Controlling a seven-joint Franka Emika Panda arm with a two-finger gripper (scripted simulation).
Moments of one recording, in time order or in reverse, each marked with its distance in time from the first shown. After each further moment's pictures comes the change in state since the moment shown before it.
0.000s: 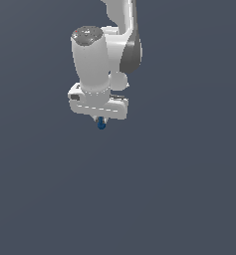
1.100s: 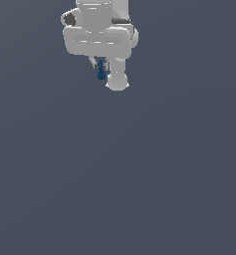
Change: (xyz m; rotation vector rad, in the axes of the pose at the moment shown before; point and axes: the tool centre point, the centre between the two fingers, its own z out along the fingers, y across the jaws) arm -0.098 0.011 -0.165 0.000 0.002 0.000
